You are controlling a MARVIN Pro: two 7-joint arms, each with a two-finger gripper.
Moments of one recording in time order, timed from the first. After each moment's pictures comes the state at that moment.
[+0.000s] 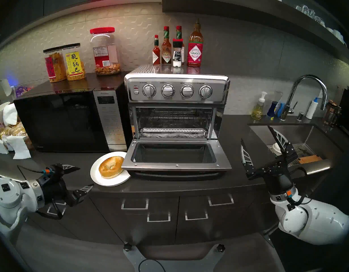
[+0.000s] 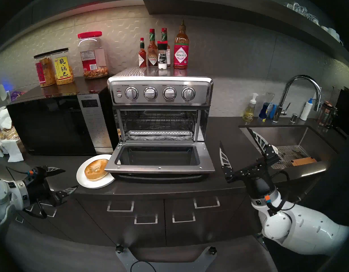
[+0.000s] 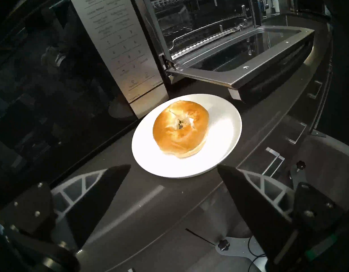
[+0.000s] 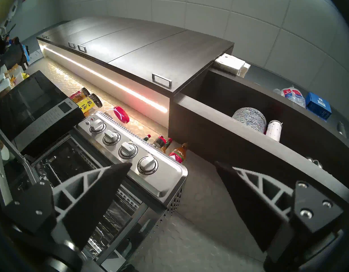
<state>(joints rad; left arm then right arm) 2.52 -0.82 -2.29 -2.27 -0.44 0.37 -0.51 -1.82 -0.38 1.14 -1.96 -0.36 -0.69 -1.01</state>
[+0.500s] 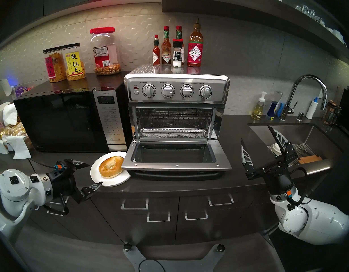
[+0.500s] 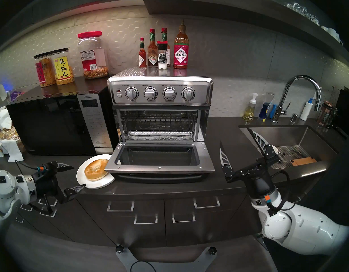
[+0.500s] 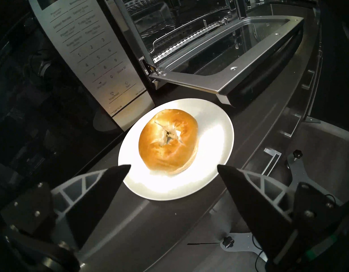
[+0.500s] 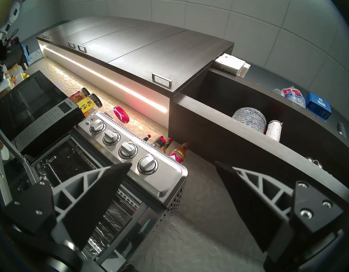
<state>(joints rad) 2.46 -0.73 -2.23 -2.28 -0.39 0.41 -0.50 -1.82 -0.38 1.14 -1.96 -0.36 -0.69 -1.01</state>
